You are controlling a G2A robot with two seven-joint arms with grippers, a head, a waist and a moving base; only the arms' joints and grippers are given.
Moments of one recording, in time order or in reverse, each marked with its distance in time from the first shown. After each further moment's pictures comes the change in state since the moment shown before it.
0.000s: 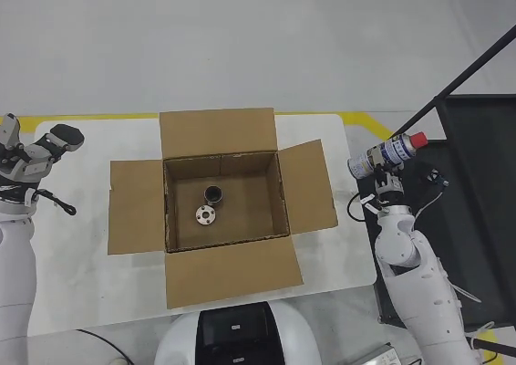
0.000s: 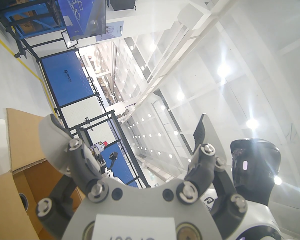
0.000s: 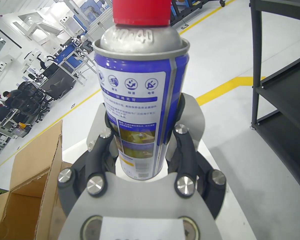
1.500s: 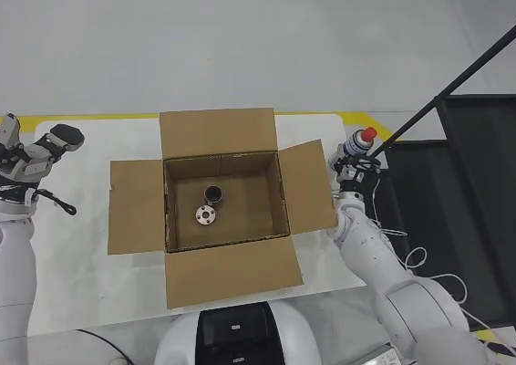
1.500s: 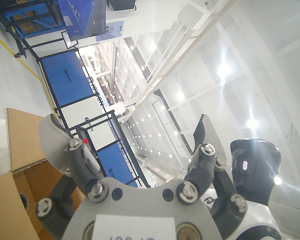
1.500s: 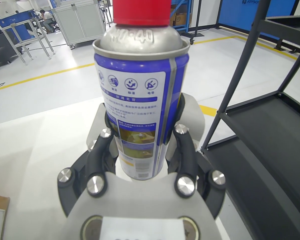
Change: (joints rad) left arm 0.000 0.000 0.000 0.000 0.000 0.000 0.000; right arm 0.640 -0.192 -0.406 1.116 -0.266 0.124 -0.582
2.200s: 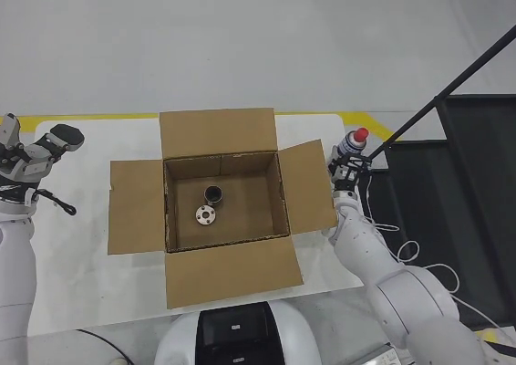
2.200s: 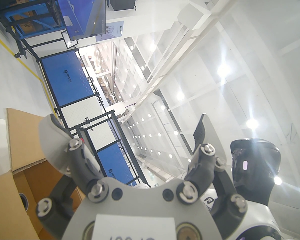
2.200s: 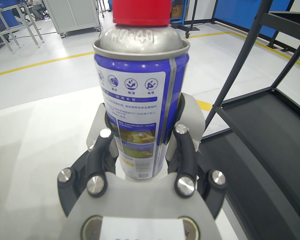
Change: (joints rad) left arm 0.000 0.000 0.000 0.000 0.000 0.000 0.000; right arm 0.073 -0.049 -0.020 0.136 -0.009 0.026 0.016
